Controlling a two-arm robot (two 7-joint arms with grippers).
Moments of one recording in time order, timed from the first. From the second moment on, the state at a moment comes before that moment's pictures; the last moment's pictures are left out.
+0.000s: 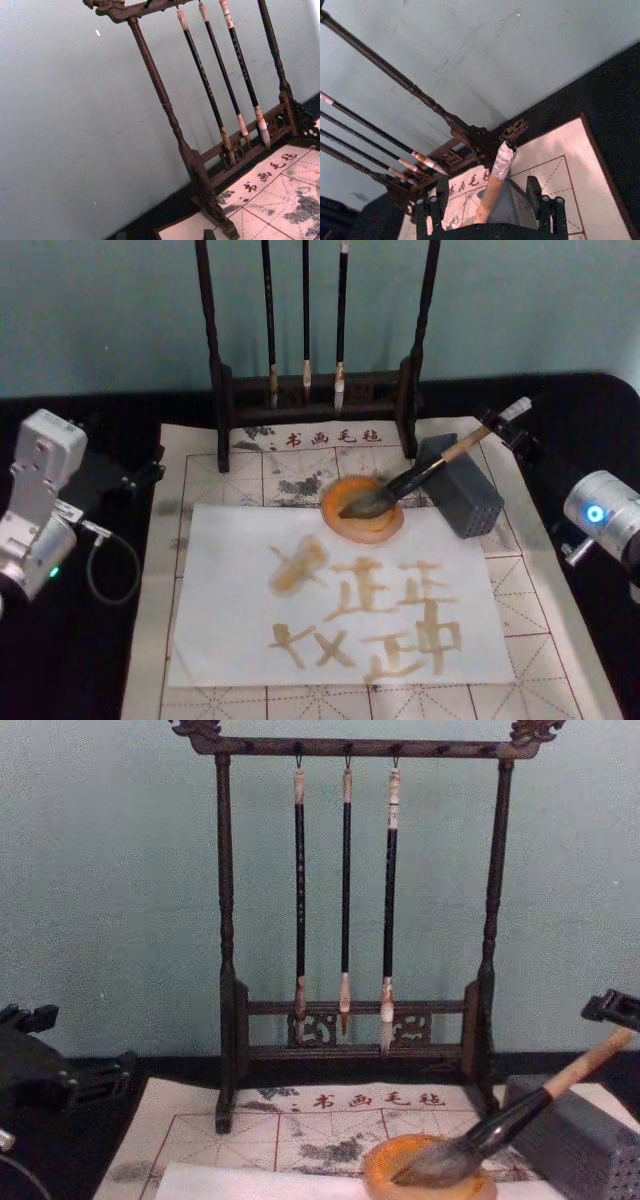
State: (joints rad) left arm -0.20 0.60 0.45 -1.41 -0.25 -0.12 0.03; right arm 0.18 0.33 -0.13 -1.45 1.07 0.35 0.07
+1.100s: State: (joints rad) left arm -0.20 0.60 0.45 -1.41 -0.25 -0.12 0.03; right arm 0.26 0.31 -0.18 -1.36 1.14 0.32 0.03
